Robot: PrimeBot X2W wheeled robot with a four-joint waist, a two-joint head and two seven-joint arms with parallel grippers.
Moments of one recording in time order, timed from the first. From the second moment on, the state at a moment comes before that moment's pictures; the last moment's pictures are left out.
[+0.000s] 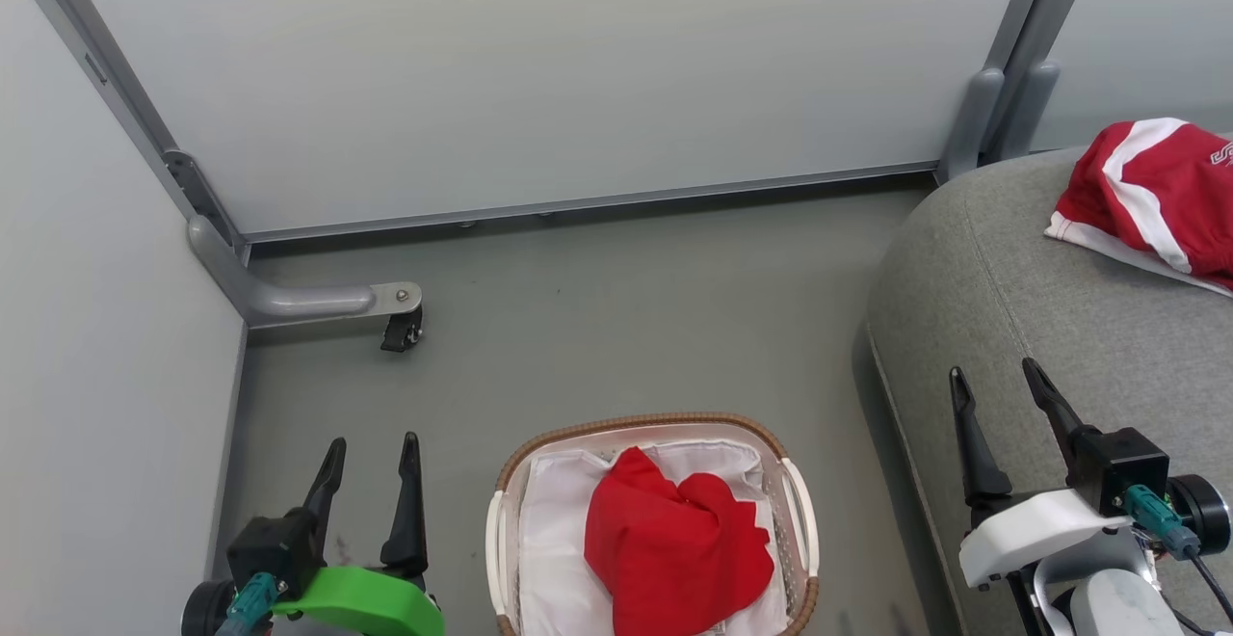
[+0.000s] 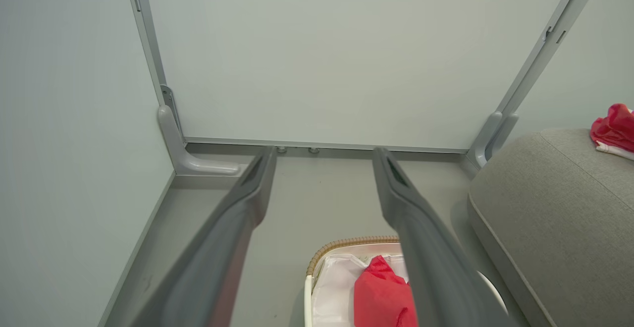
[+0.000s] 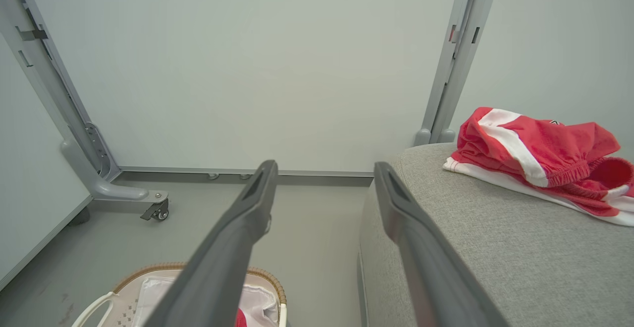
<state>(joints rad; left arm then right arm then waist) -0.03 0.05 -0.12 0.33 -0.27 -0.11 -0.26 -0.09 -0.05 -0.07 0.24 0.05 0.13 -0.26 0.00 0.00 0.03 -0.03</state>
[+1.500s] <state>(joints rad) -0.74 0.13 -0.97 1.02 -0.31 -0.13 -0.09 -0.37 -0.05 0.06 0.17 0.18 0.13 -0.26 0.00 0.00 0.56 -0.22</state>
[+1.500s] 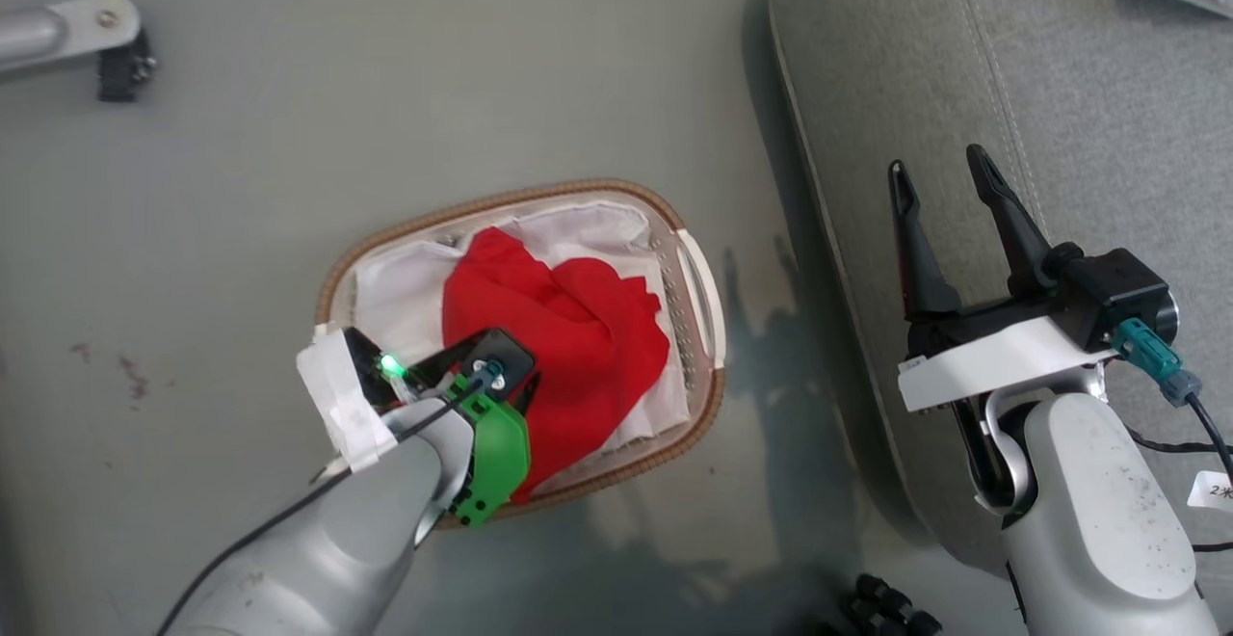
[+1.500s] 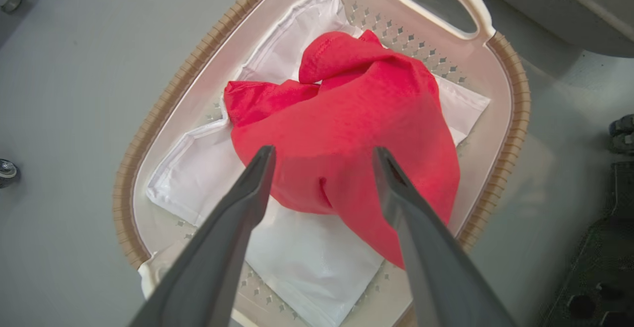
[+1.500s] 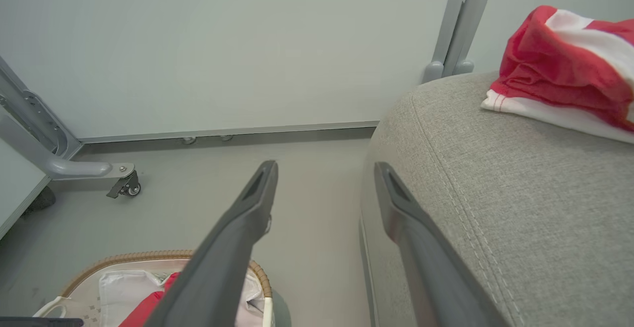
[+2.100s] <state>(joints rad) -0.90 0.20 -1.15 1.13 -0.44 -0.13 -0.04 -0.43 -0.05 0.11 0.16 0.26 0.13 -0.26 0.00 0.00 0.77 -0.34</state>
